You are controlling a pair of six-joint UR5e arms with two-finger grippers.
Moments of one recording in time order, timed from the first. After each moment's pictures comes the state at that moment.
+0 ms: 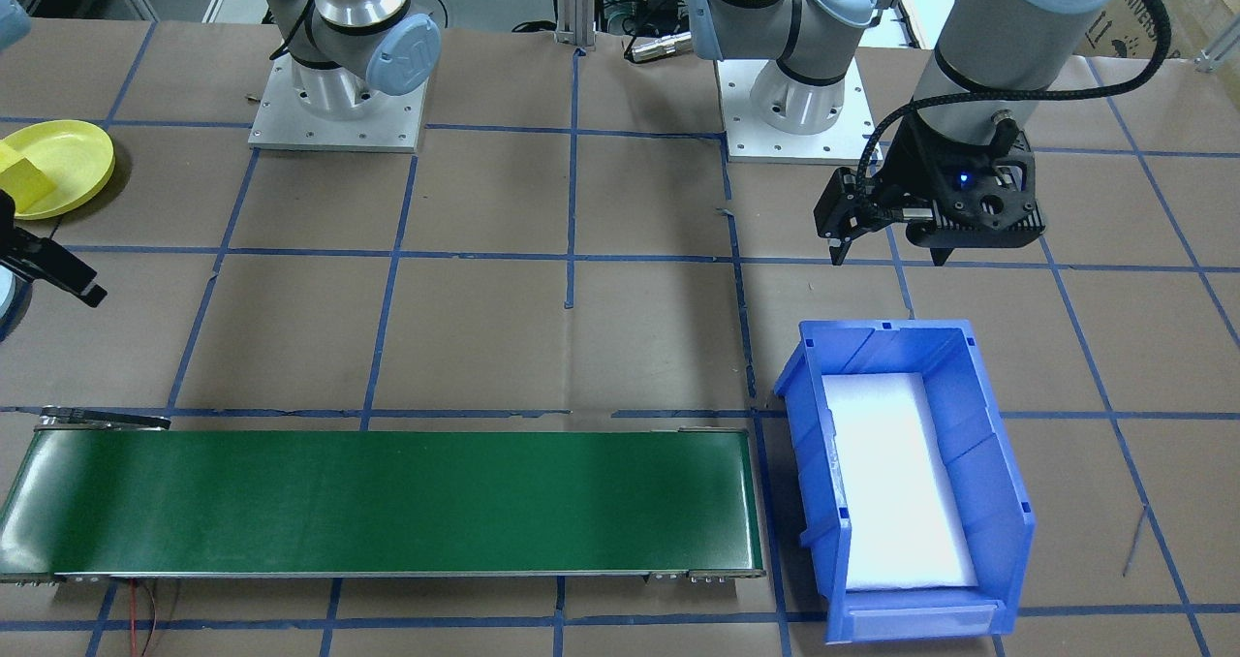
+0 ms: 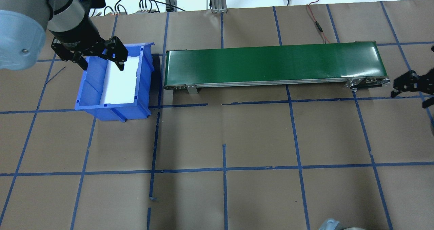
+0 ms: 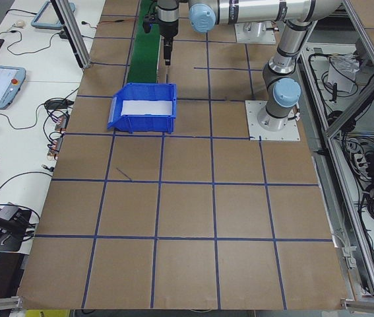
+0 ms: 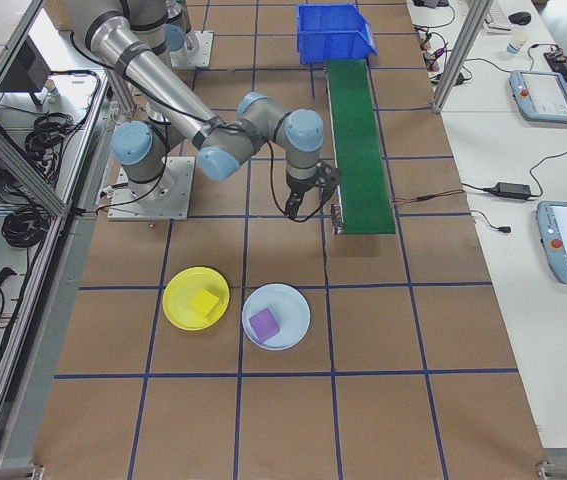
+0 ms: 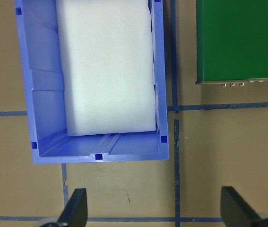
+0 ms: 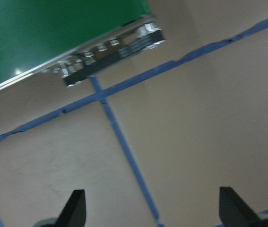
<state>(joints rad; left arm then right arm) -1.51 -1.60 -1.61 -1.46 1.63 0.09 0.99 -1.49 1.88 -1.92 -1.48 -0.19</state>
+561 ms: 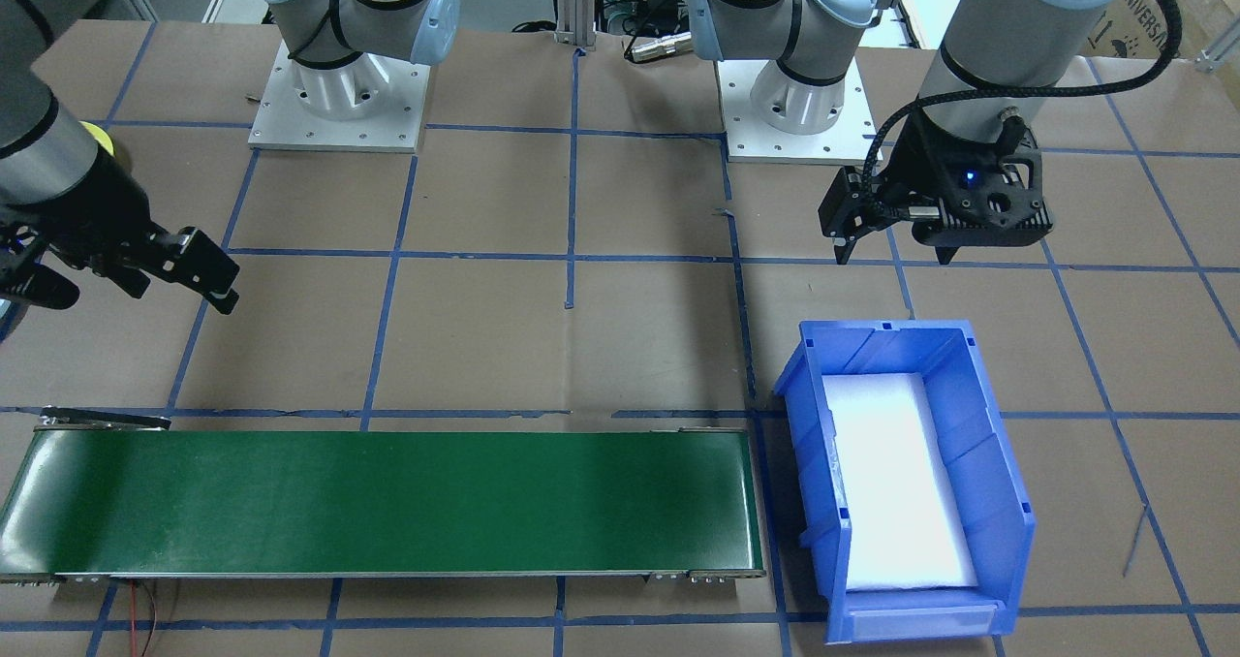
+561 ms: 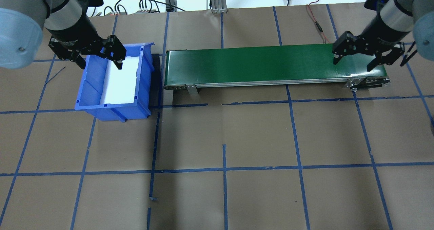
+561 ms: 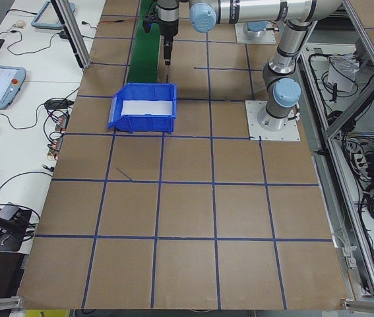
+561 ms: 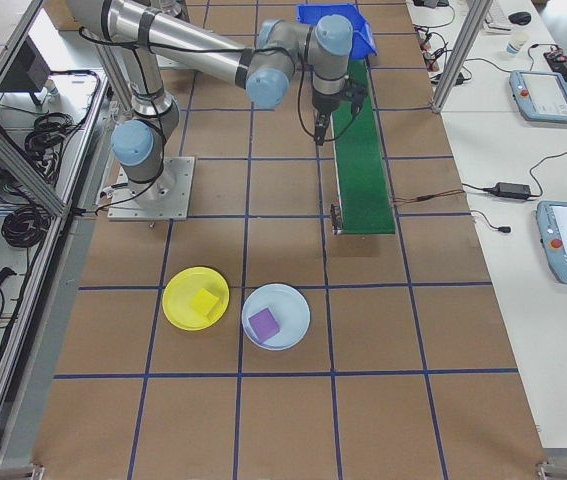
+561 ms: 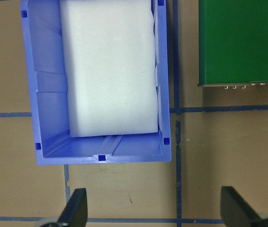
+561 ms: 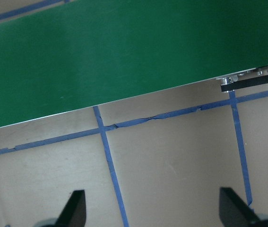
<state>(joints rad) -1.51 -1.60 -1.60 -1.47 1.64 0.09 1.37 -1.50 1.62 -1.70 -1.50 -0.01</state>
